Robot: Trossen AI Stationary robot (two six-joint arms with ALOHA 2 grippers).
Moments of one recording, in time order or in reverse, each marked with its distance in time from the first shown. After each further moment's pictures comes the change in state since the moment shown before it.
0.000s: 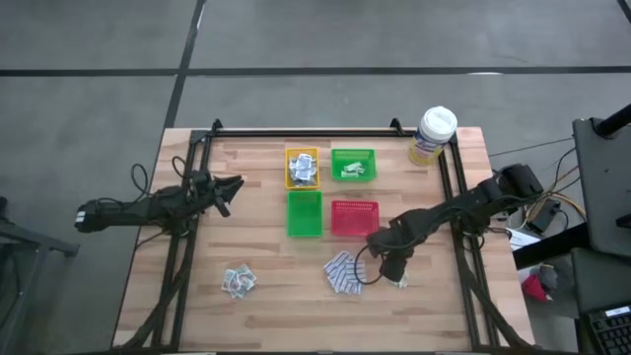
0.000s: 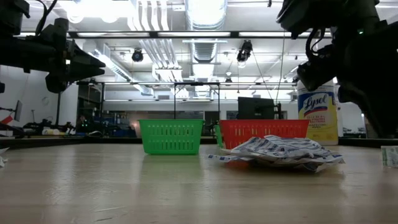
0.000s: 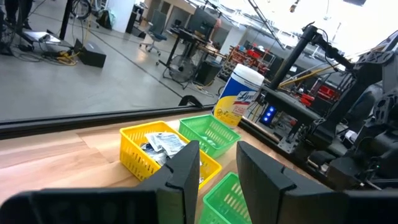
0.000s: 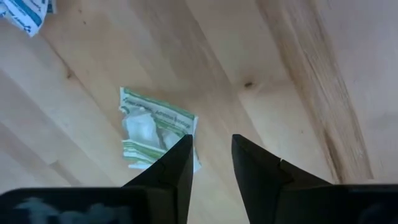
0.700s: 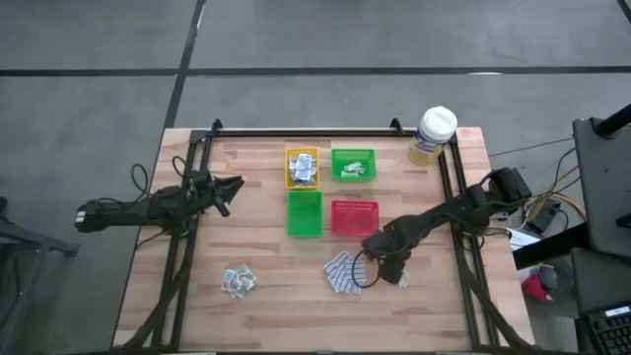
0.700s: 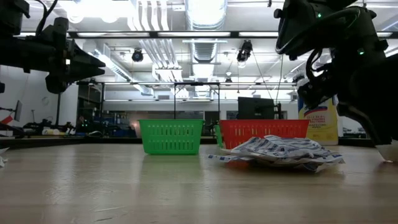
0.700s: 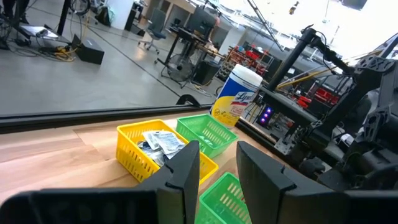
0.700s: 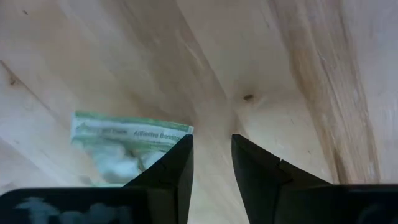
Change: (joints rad) left arm 0.000 0.000 0.000 0.002 0.006 -0.026; right arm 0.004 0.106 -0.008 0.036 0.004 -0.035
